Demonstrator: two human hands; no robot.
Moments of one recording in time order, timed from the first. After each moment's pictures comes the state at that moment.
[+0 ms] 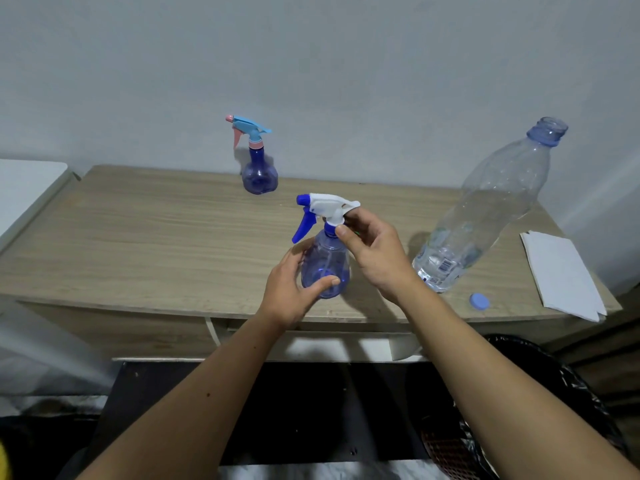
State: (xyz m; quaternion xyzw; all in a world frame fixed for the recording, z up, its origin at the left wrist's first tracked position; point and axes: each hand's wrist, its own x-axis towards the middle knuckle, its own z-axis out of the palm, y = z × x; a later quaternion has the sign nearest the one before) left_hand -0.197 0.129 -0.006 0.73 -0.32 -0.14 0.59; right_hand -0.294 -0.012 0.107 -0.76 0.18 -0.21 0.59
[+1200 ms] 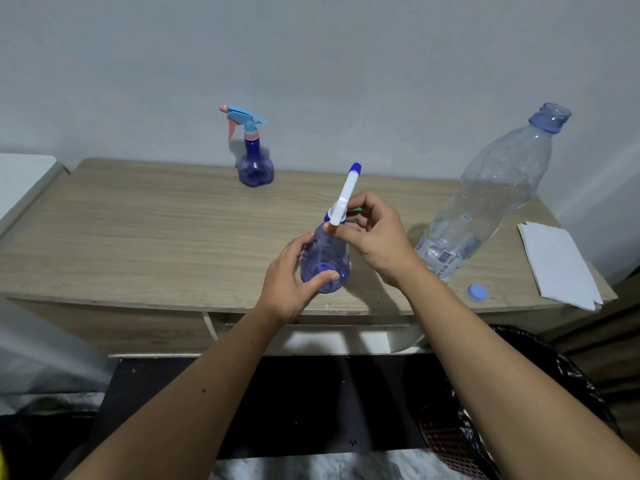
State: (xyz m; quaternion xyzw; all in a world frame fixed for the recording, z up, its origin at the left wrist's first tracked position) left_hand -0.193 0.129 -0.015 0.73 -0.33 -0.15 0.58; right_hand -0.289 -0.023 0.103 -0.73 0.17 -0.20 0.63
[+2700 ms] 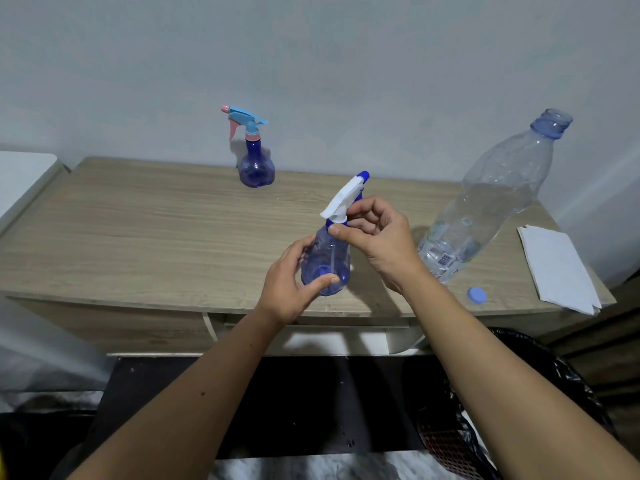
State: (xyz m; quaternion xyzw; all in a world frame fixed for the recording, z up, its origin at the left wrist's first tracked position) left_hand -0.196 0.131 -0.013 0.71 -0.34 -0.15 0.59; right_hand -0.295 -0.020 0.107 -0.68 0.19 -0.23 0.67
